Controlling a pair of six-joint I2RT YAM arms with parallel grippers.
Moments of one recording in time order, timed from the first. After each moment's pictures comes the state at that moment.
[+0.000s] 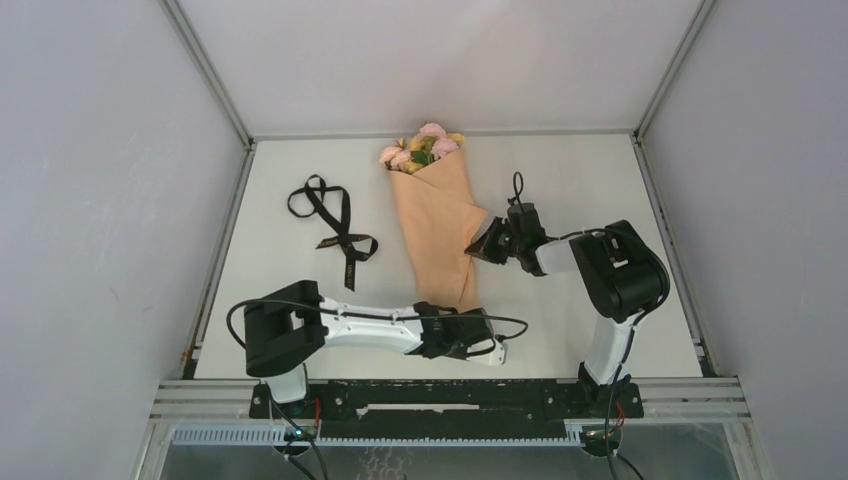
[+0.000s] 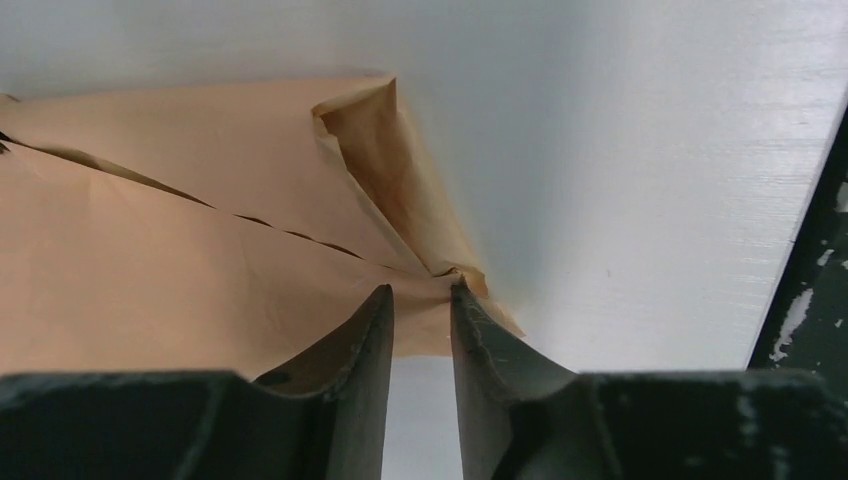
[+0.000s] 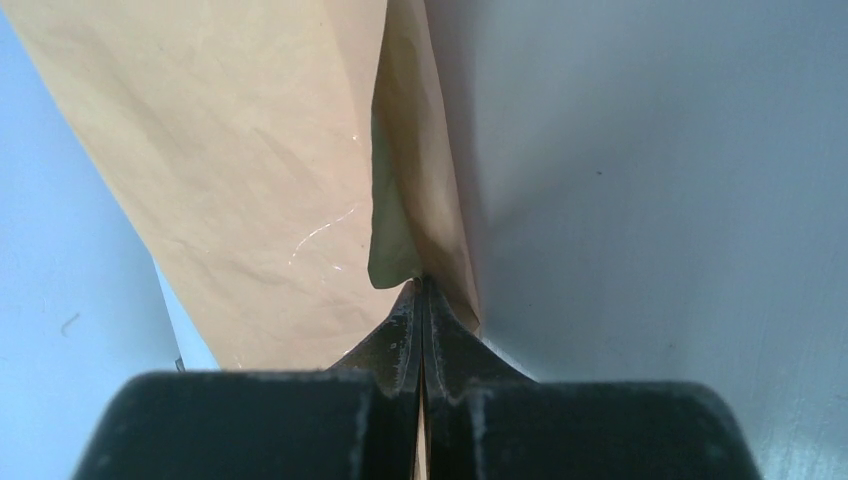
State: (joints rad) left arm -1.32 1.74 1.01 -0.47 -0.23 0.51; right arm 0.37 1.87 0.79 0.37 -0.35 0.88
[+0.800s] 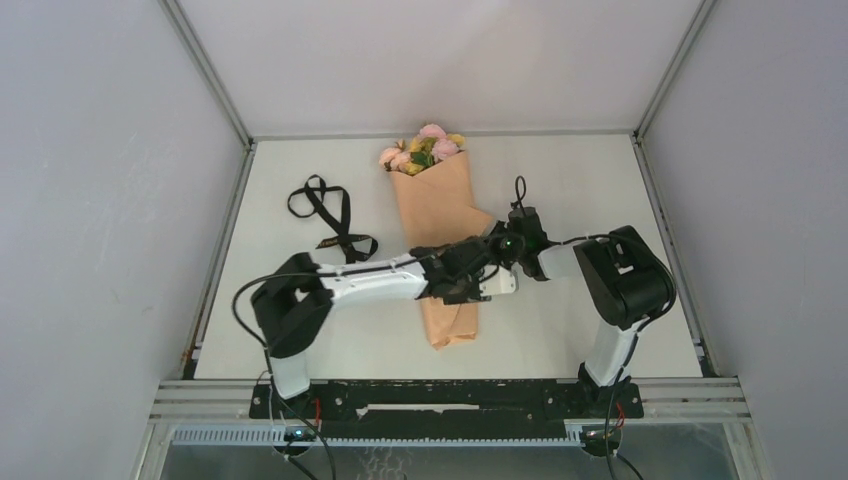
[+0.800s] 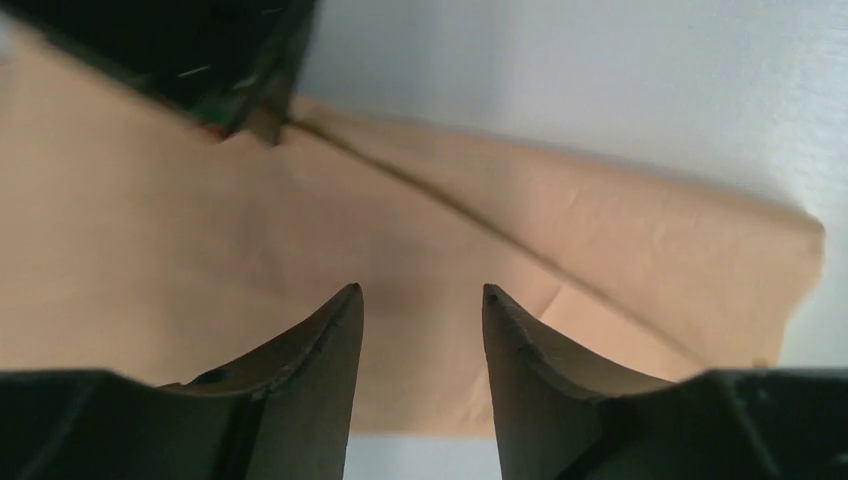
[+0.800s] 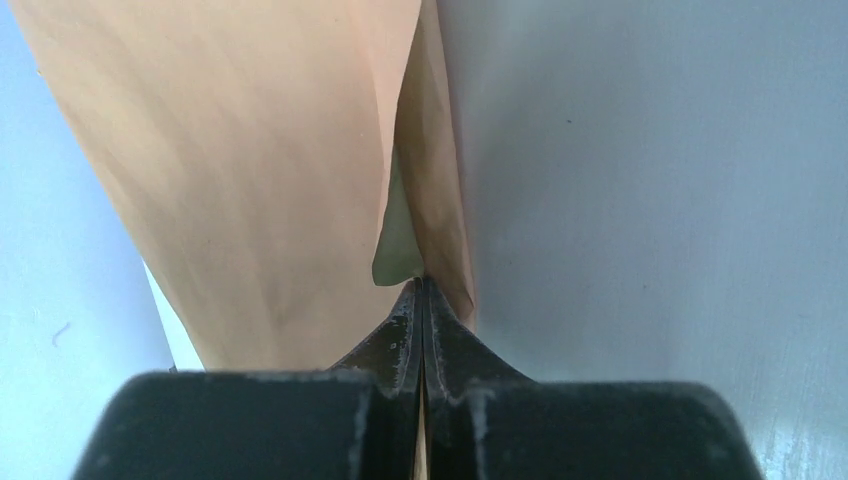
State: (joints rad) left arm -1.04 1.77 1.28 -0.51 -0.09 0.54; right arm 0.38 1.82 0.74 0.36 -0.32 0.89
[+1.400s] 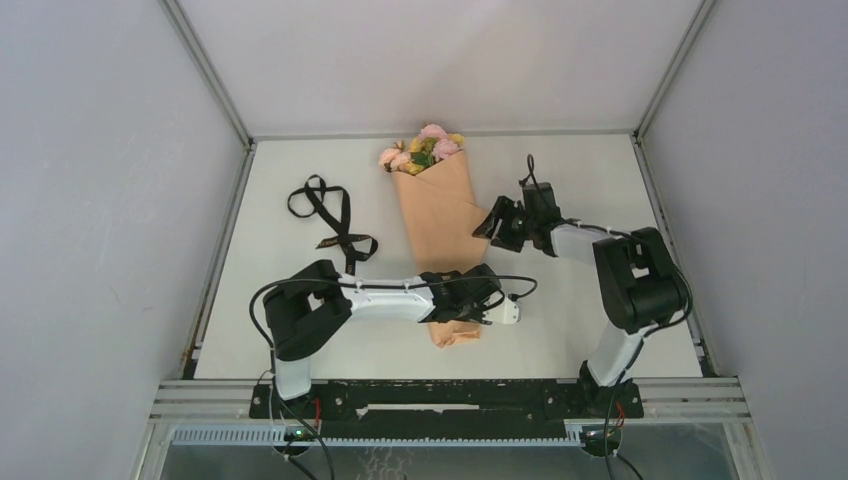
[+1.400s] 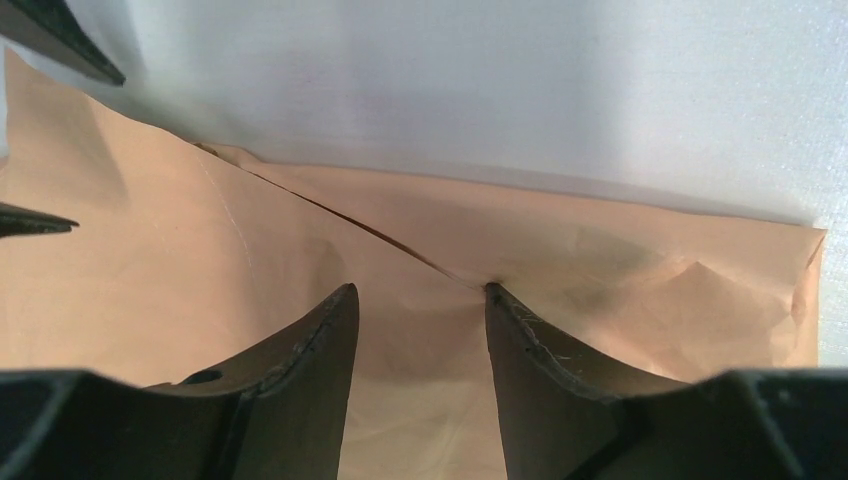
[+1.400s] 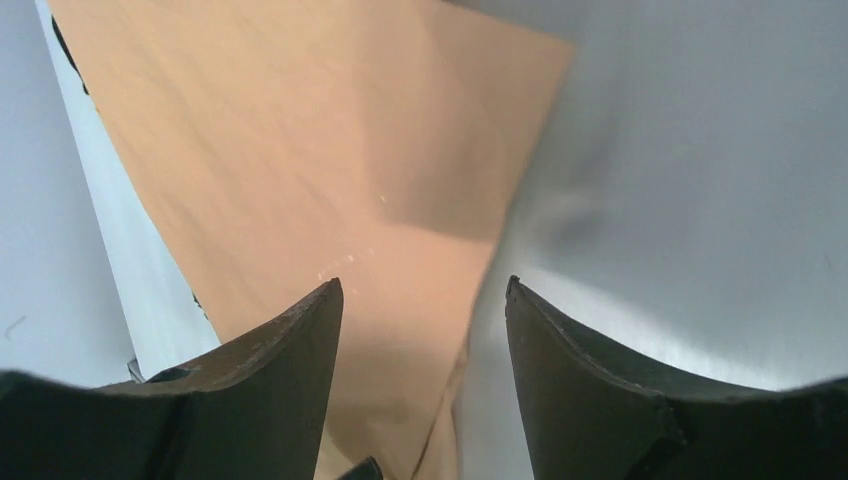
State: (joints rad) left arm -1.14 1.88 1.14 -0.26 -0.22 0.69; right arm 0.29 1.72 0.86 0.07 -0.35 0.71
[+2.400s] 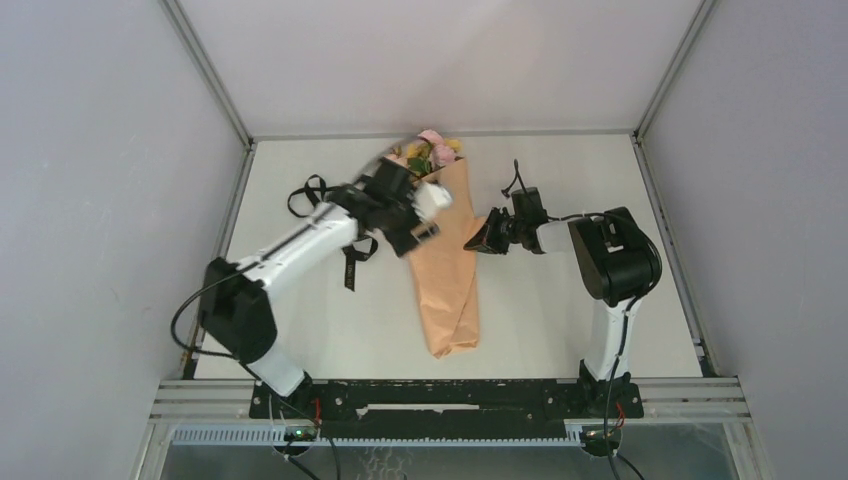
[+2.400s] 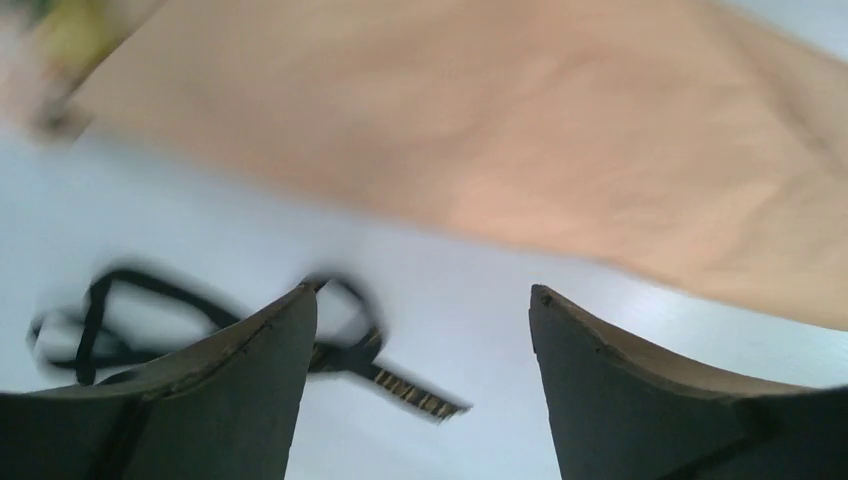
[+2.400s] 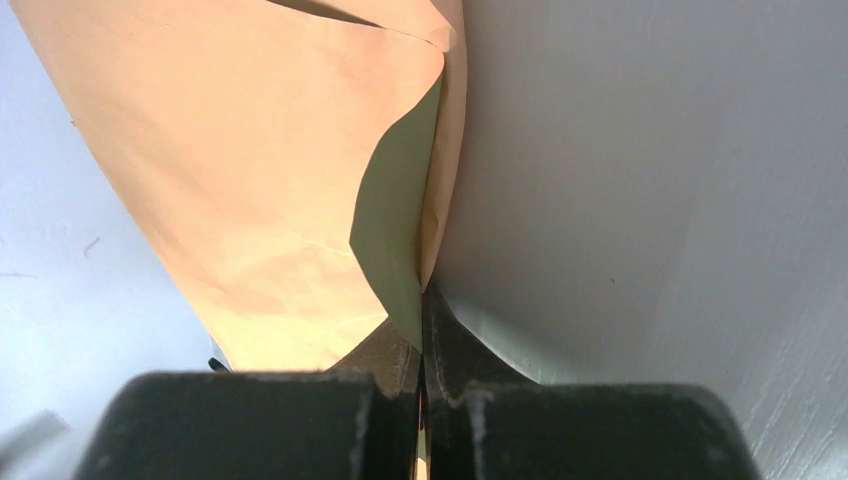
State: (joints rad) left arm -0.72 1.67 1.38 -0.70 0.09 0.51; right arm 0.30 1.99 0.99 0.18 -0.60 0.76
